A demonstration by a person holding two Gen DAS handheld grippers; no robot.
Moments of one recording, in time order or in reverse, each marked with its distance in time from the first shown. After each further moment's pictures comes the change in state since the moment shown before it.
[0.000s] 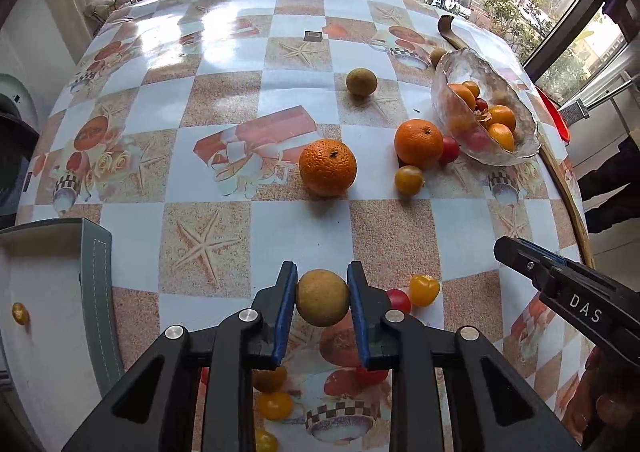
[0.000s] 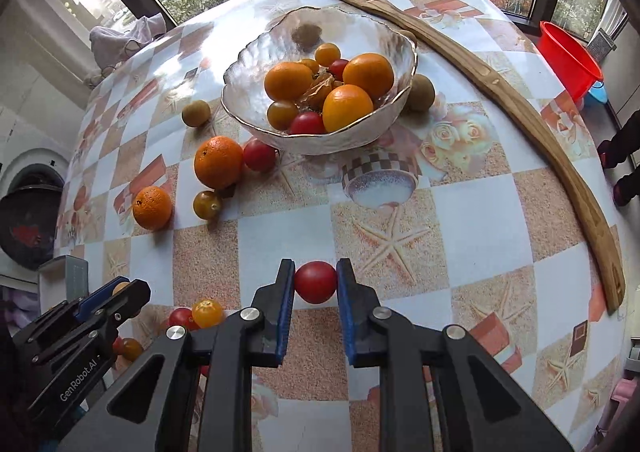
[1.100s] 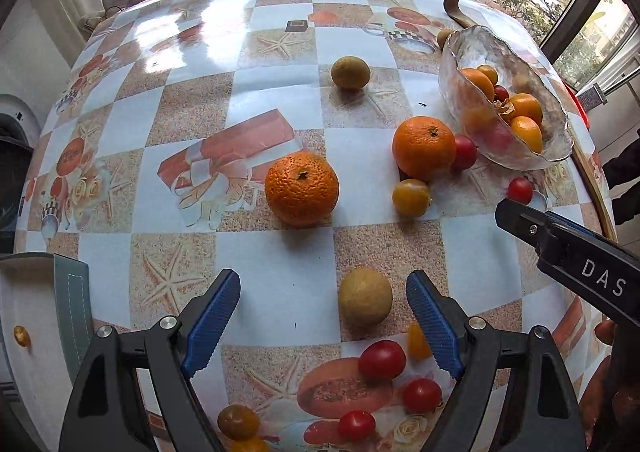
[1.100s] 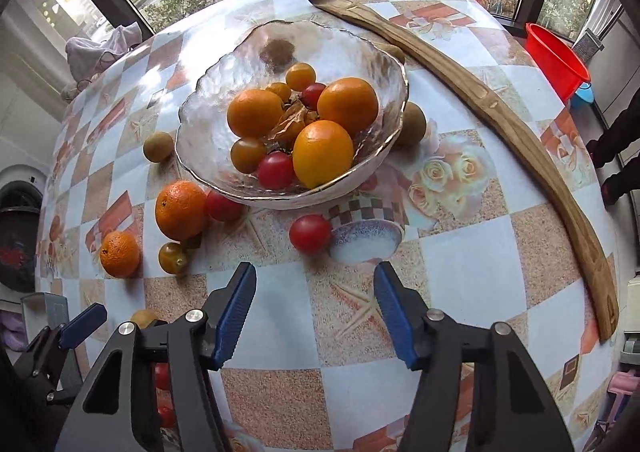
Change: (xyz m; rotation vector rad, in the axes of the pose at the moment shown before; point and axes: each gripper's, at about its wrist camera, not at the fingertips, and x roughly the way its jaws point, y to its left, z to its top) left arm 0.043 -0.029 0.022 0.041 0.031 0.087; right arm 0.026 -0.011 0.037 0.021 -0.034 -0.084
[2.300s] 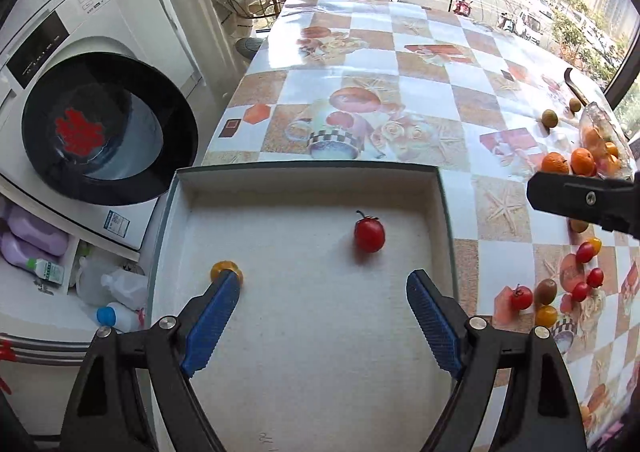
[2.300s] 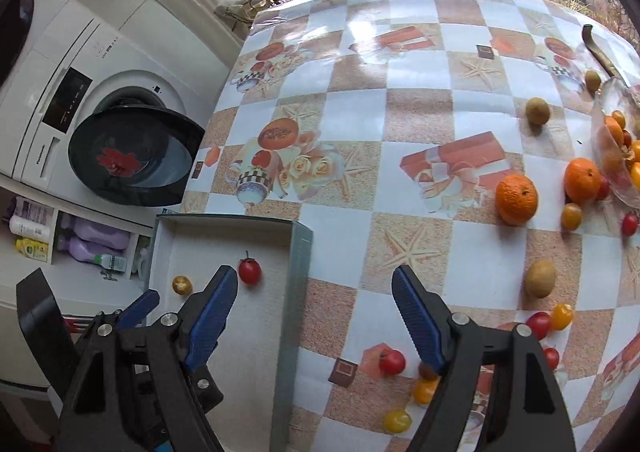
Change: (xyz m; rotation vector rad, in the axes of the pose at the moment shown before) left arm -0.089 0.210 -0.083 -0.134 -0.108 0.177; right arm -0.043 0.215 -0.060 -0.236 0.110 0.294
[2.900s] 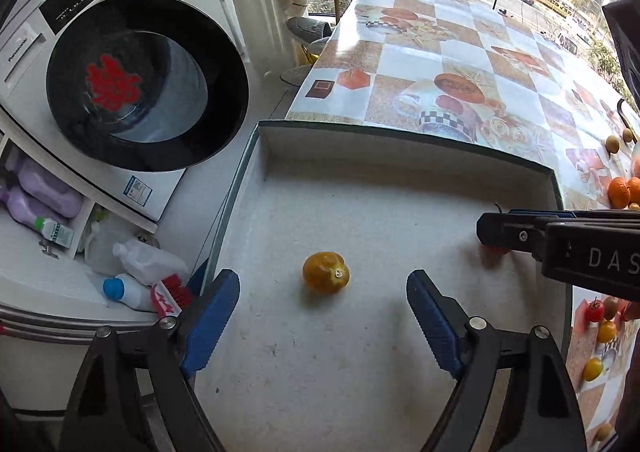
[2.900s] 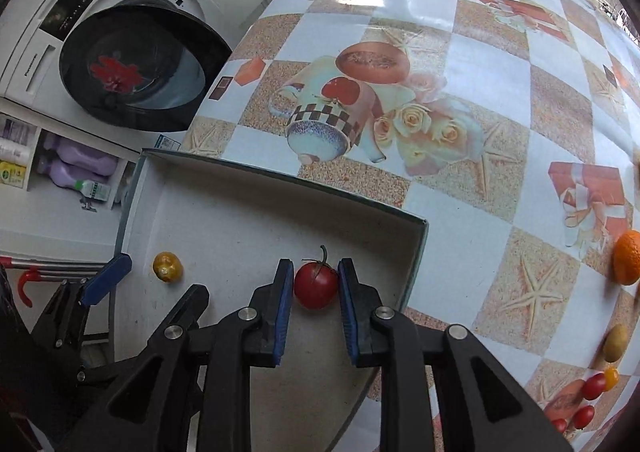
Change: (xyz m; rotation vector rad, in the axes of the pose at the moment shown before) left arm 0.040 0.076 -0.019 -0.140 0.037 0.086; right arm 0.112 0.104 0.011 -0.242 0.211 0.042
